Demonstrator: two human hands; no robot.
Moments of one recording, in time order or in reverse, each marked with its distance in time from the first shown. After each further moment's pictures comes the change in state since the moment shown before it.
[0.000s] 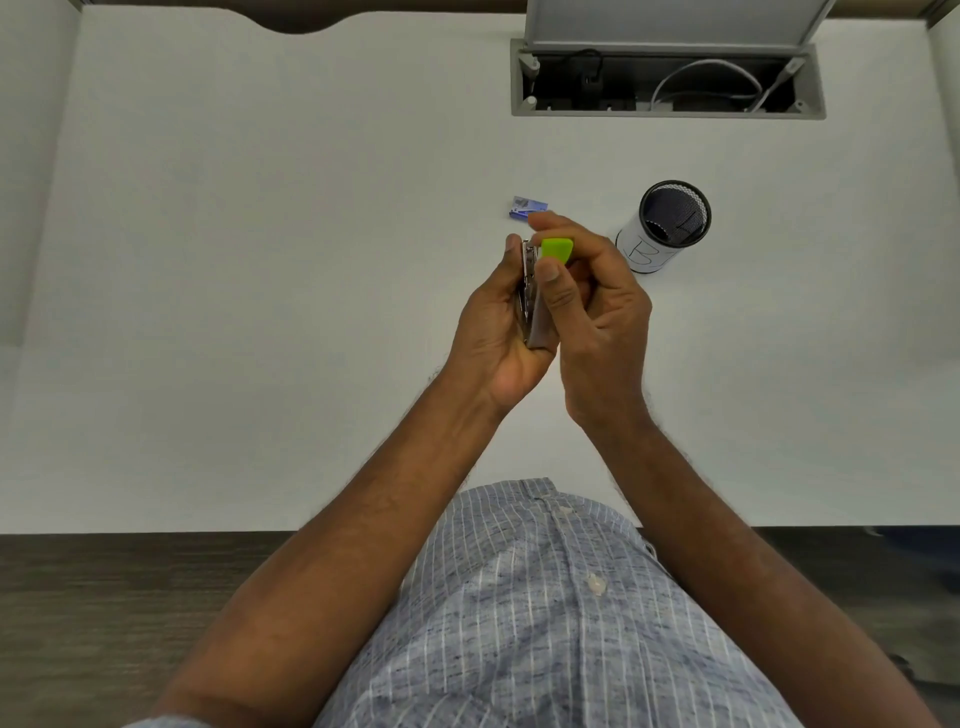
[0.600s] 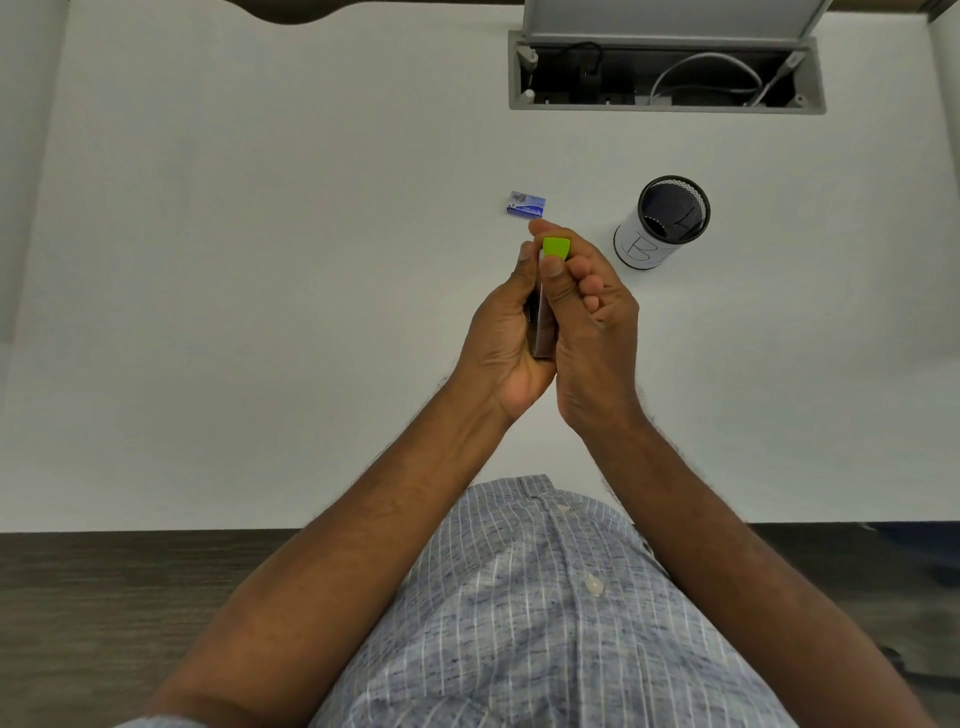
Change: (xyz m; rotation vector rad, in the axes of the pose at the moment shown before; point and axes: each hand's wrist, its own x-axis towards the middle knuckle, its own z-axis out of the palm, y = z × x) left_hand 0.001 -0.015 -0.001 0.075 0.091 -0.004; right_hand 0.001 0.022 0.000 0.121 0.101 0.257
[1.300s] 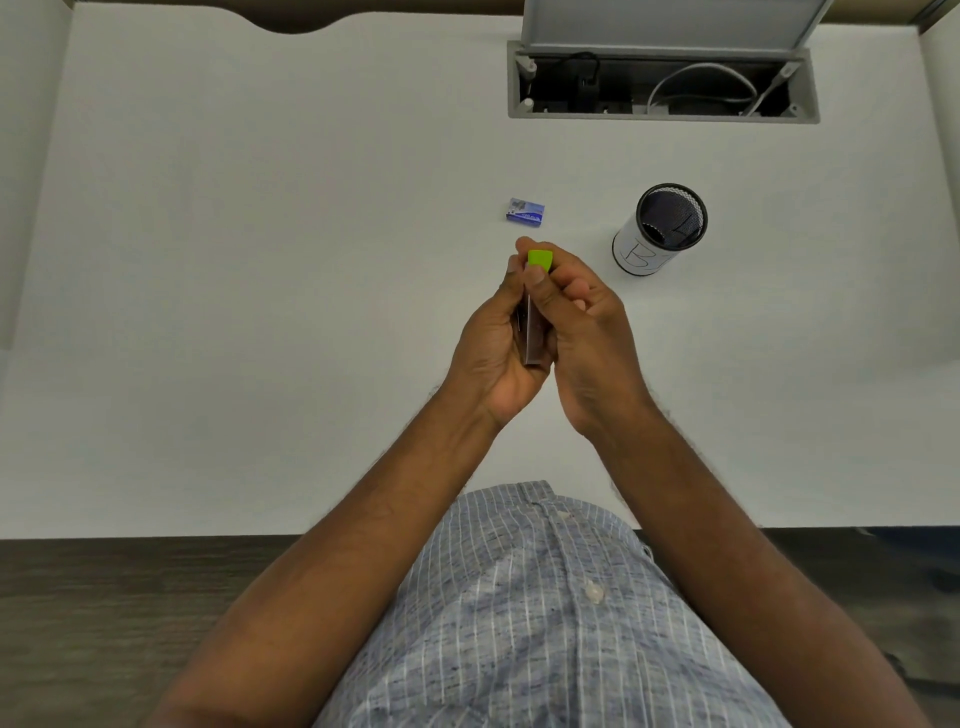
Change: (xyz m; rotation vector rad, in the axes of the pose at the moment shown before) left_hand 0.014 0.002 -0.026 -0.079 -0.064 0.040; right_hand 0.001 -0.009 0.003 0.050 -0.042 0.261
